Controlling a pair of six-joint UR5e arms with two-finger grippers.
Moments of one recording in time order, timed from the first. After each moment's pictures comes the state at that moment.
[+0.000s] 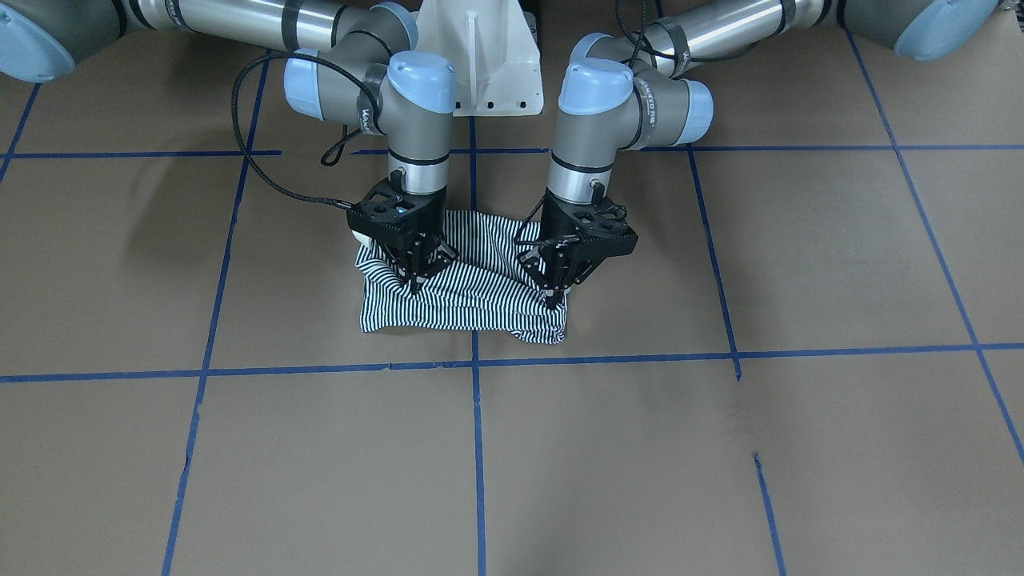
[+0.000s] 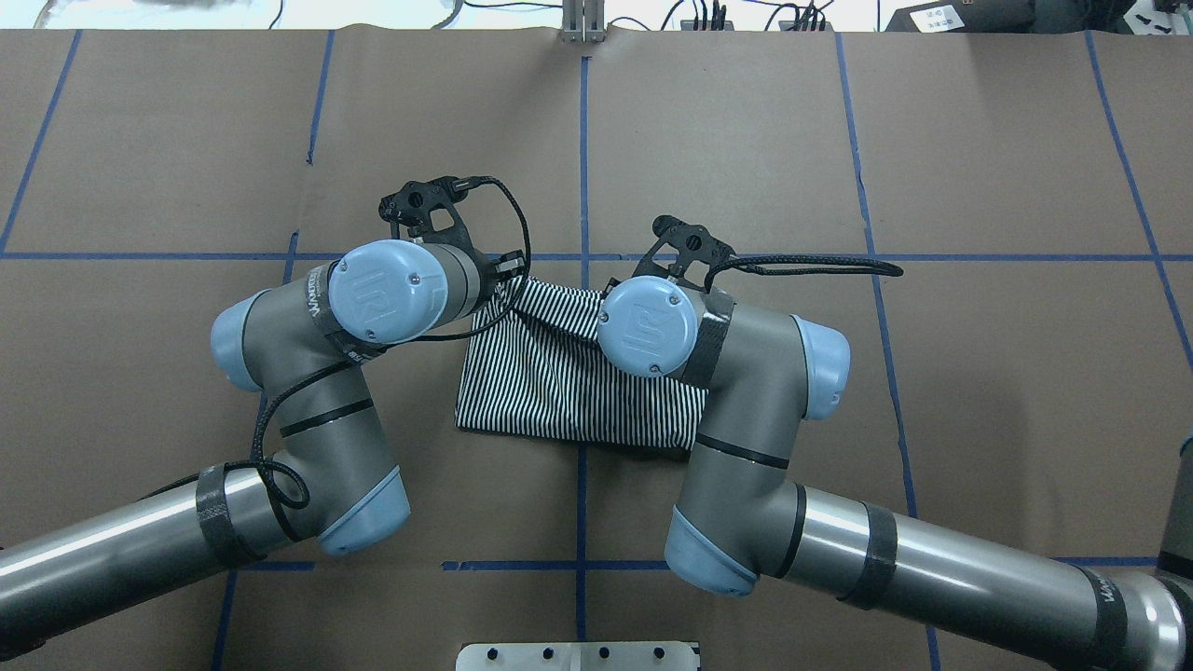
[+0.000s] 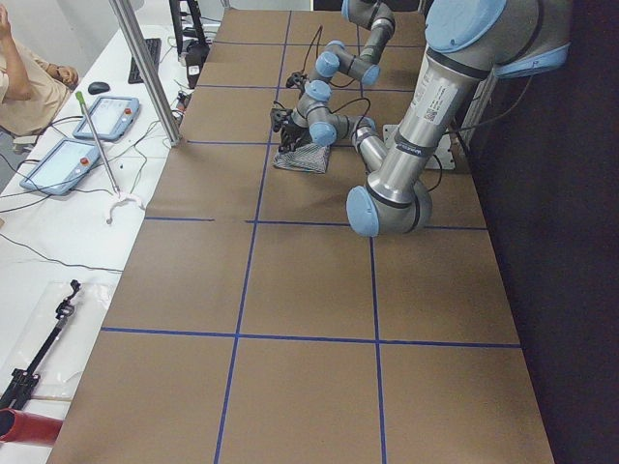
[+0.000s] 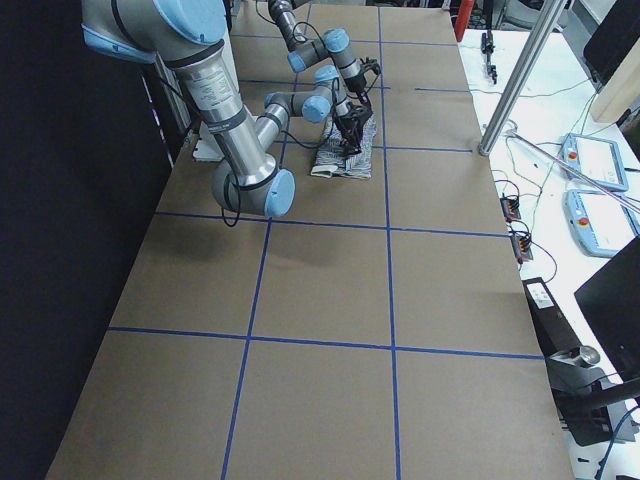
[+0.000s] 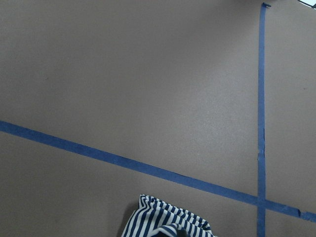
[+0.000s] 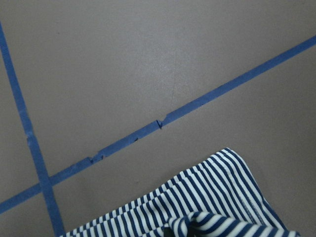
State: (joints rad) left arm -0.52 -2.19 -1.59 -1.94 -1.49 -1.52; right arm 0.44 -0.87 1.58 -1.56 1.41 1.77
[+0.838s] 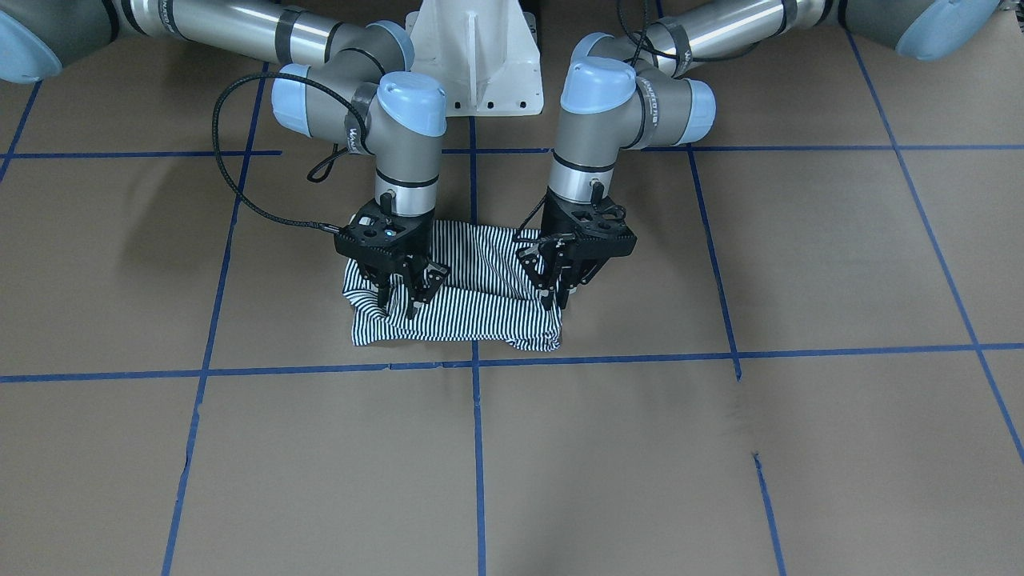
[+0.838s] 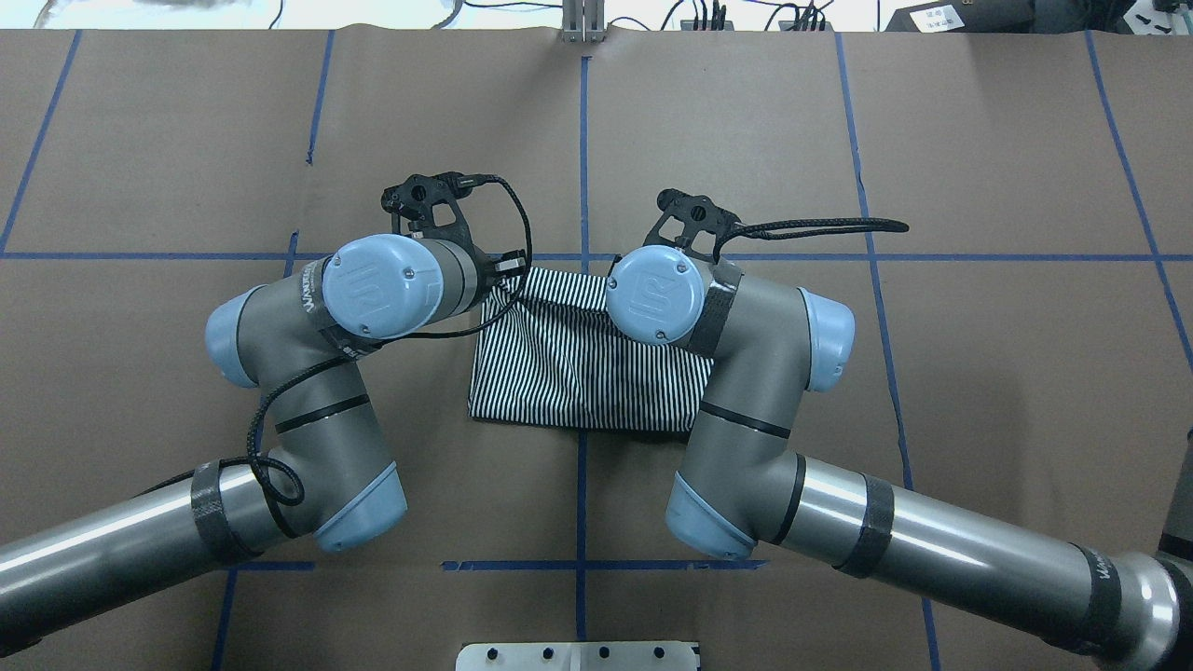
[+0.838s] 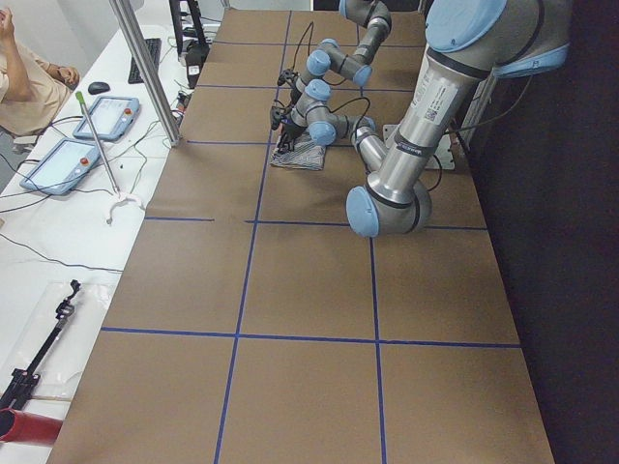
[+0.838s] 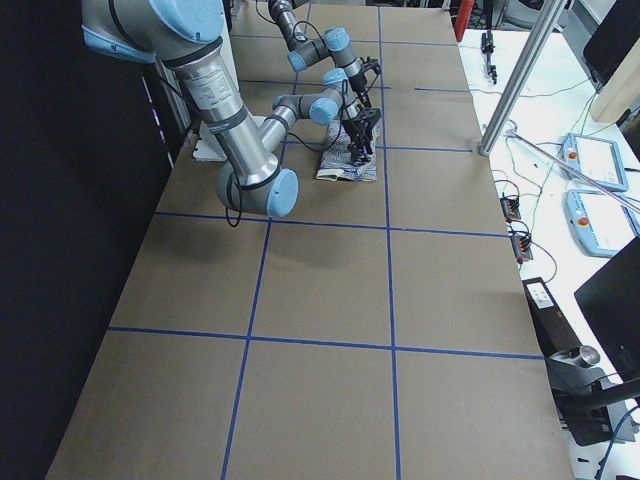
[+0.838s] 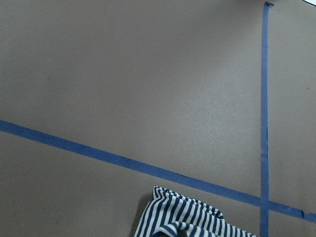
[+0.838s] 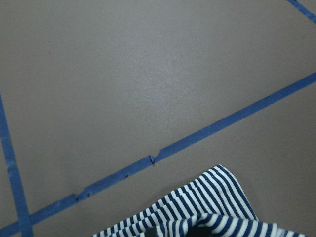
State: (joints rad) left arm -0.54 -2.19 -1.61 -1.94 -1.53 -1.39; right arm 0.48 -0.85 1.55 -1.56 1.42 1.64
